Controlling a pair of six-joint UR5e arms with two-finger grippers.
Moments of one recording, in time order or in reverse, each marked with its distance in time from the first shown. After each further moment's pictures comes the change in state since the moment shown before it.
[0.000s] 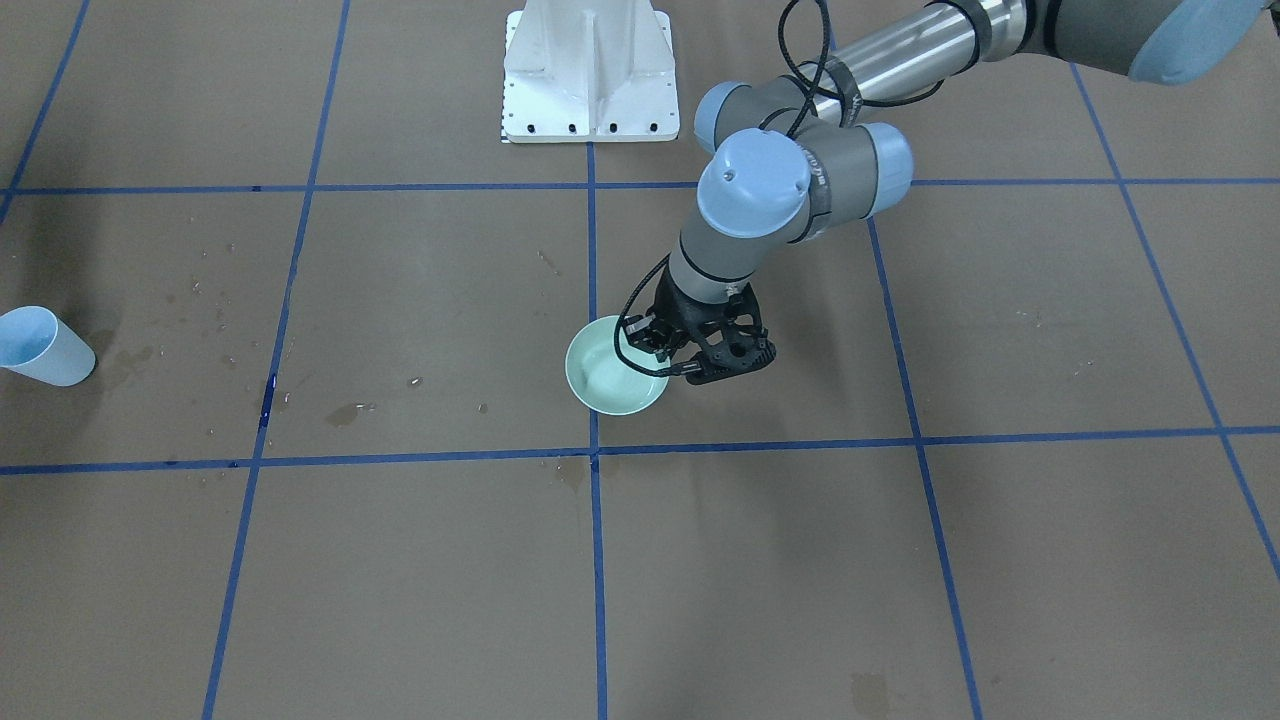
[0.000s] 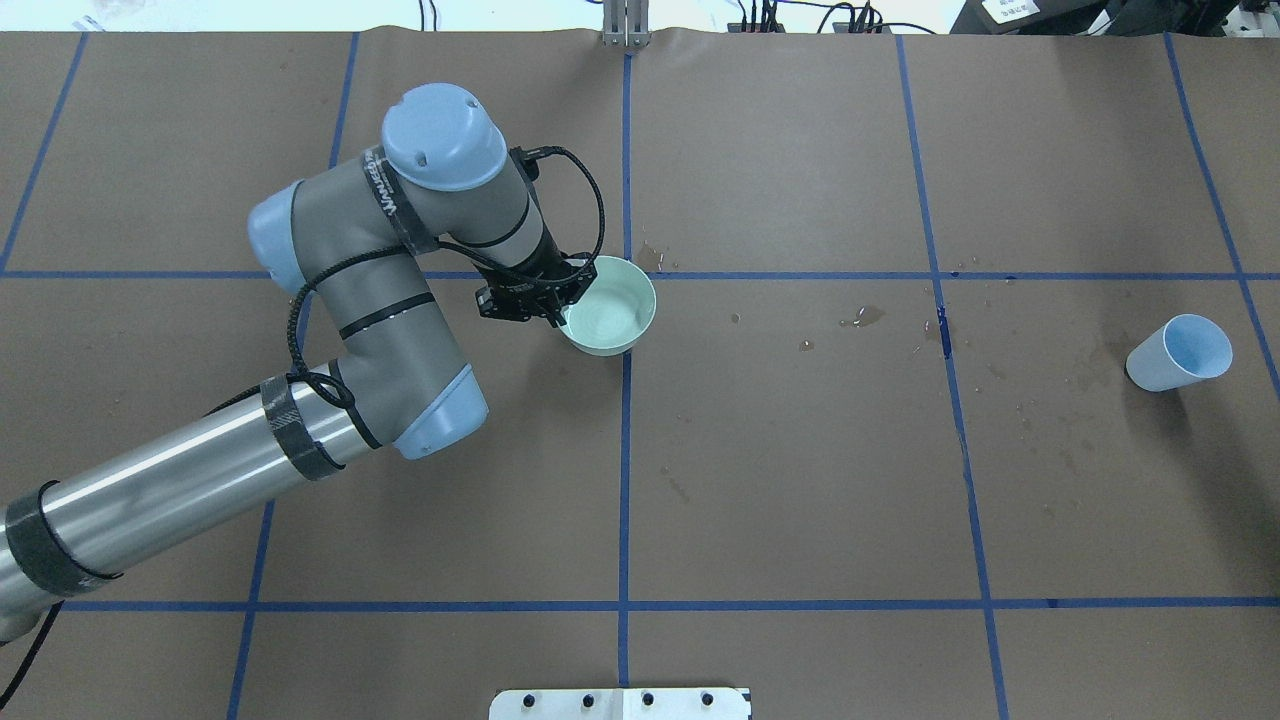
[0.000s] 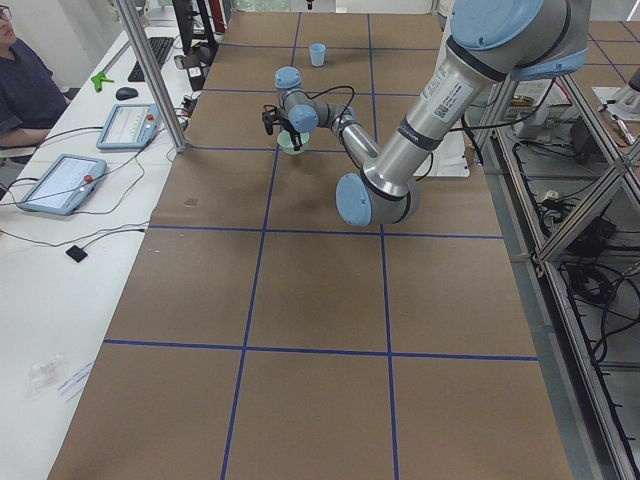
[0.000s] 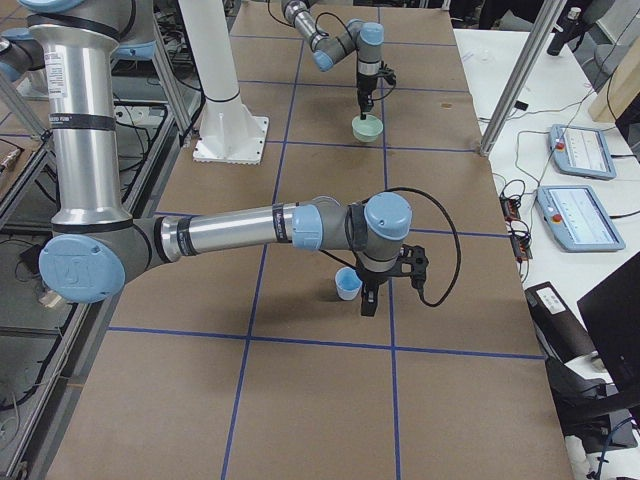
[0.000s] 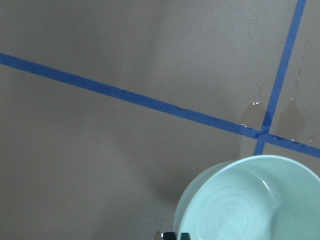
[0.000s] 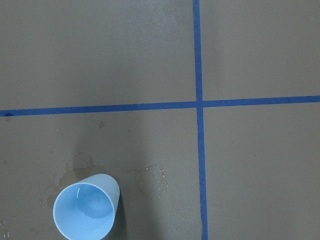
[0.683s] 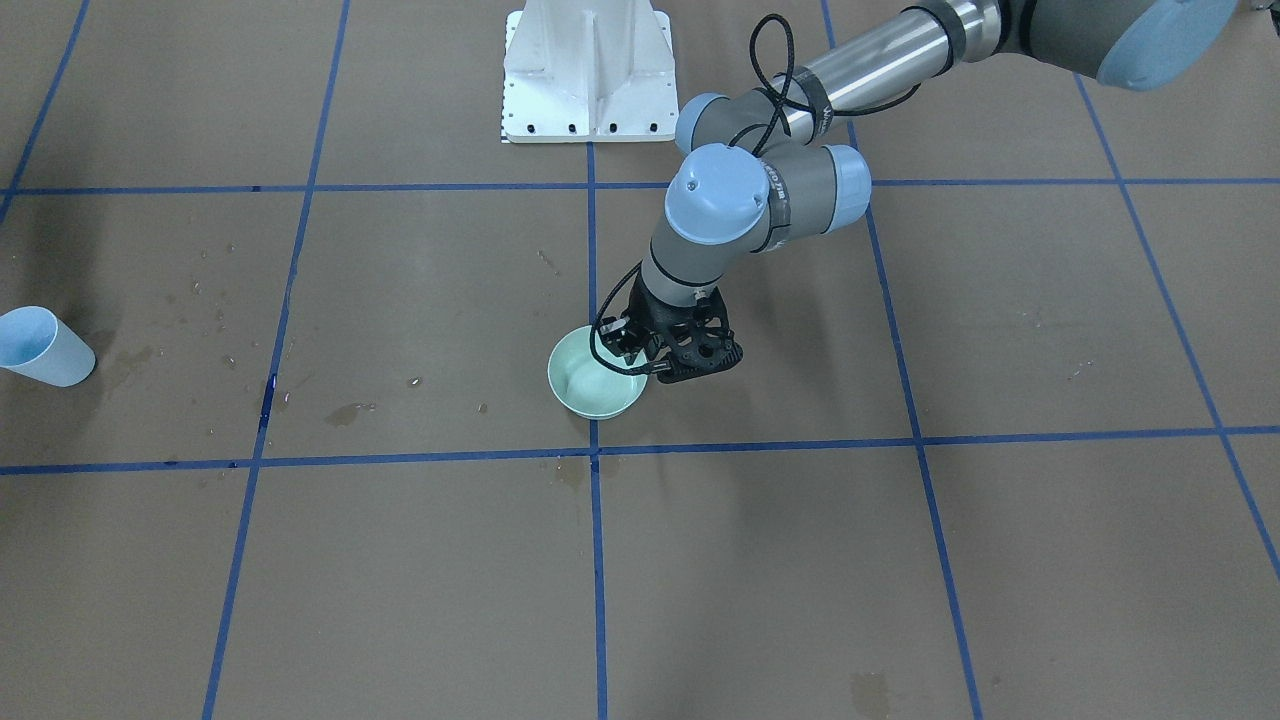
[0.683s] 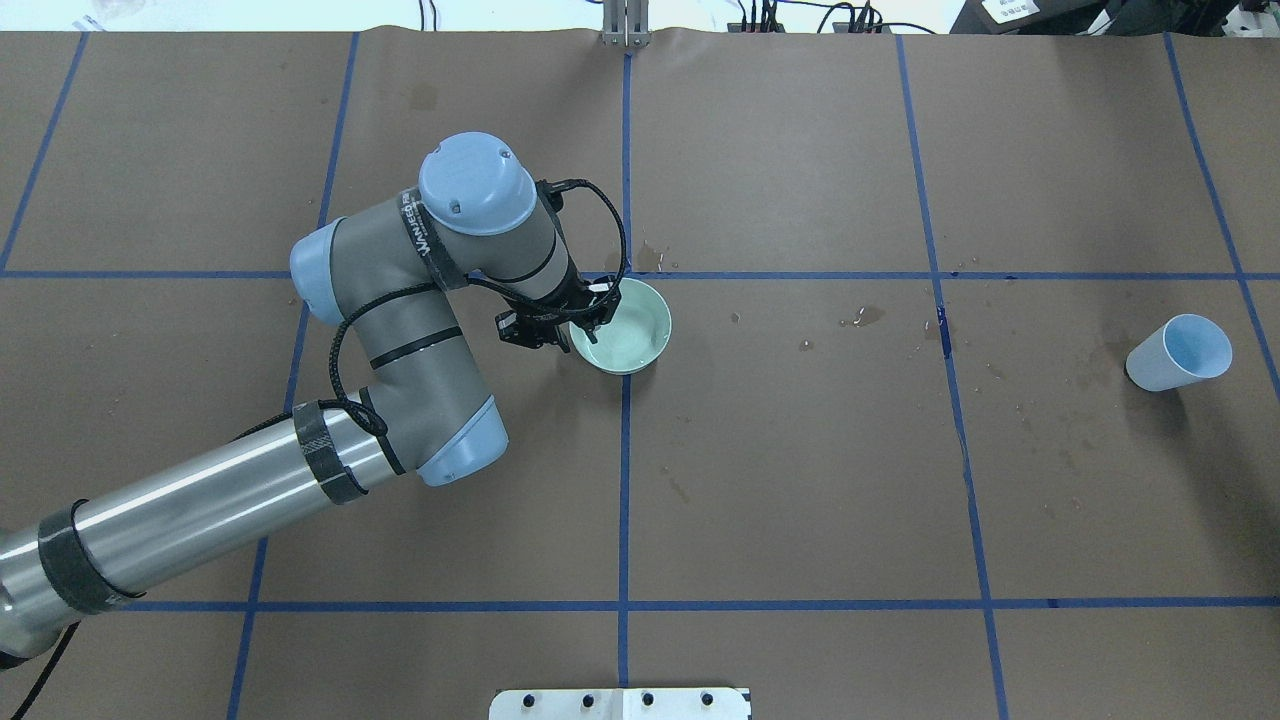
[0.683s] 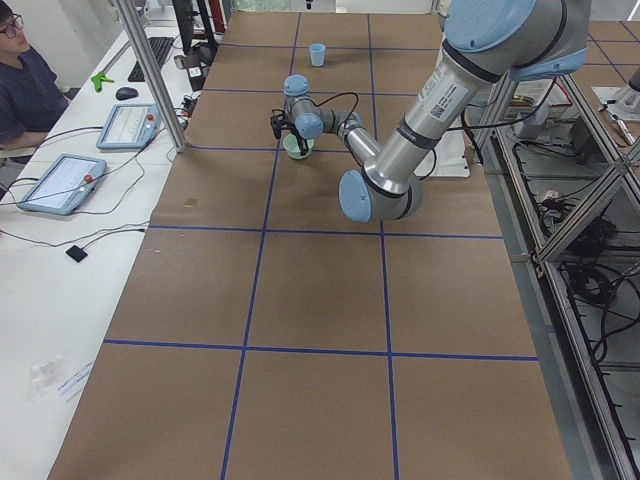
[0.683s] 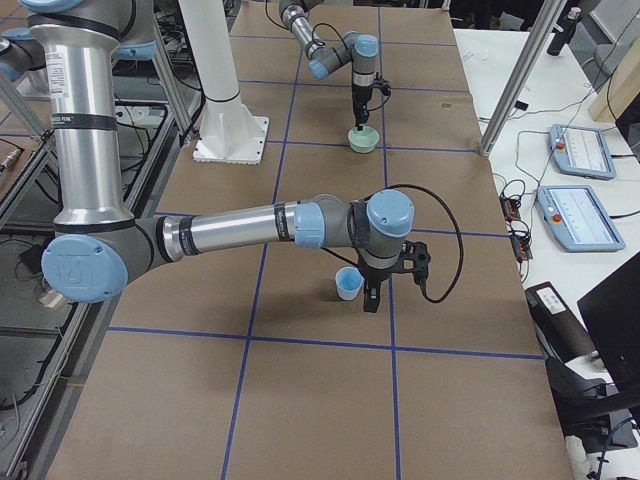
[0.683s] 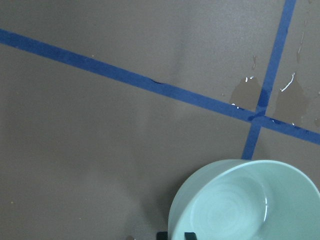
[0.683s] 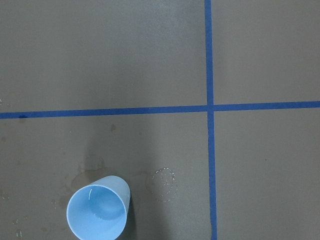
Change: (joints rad) left arm 0.037 -0.009 0.038 -0.052 0.023 -0.019; right arm 0.000 0.007 0.002 0.000 0.014 -0.001
